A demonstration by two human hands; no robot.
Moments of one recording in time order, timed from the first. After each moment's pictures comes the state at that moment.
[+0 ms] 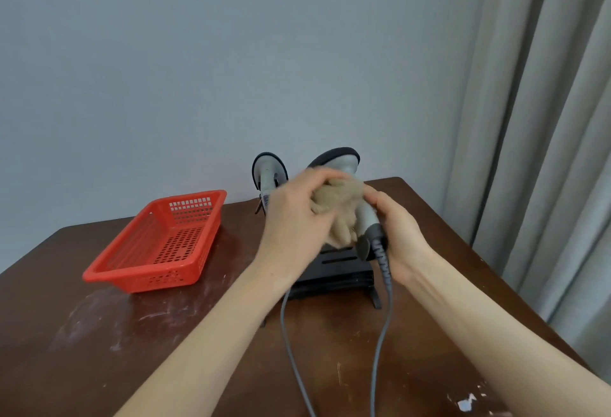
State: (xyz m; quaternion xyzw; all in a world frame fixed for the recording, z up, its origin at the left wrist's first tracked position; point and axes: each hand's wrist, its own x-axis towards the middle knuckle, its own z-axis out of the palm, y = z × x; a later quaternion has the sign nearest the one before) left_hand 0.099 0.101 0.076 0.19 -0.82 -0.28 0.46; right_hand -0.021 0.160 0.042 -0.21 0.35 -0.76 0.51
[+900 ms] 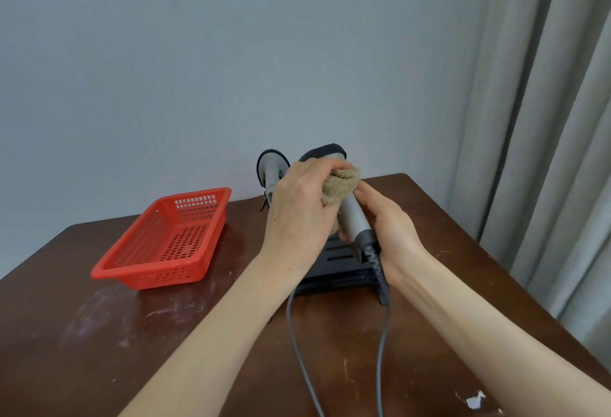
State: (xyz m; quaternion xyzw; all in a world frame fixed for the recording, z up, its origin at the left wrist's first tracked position) left_hand 0.097 0.095 0.078 0.17 -0.85 -0.12 0.49; right_hand -0.010 0.147 0.032 -0.29 0.40 -0.76 0.41
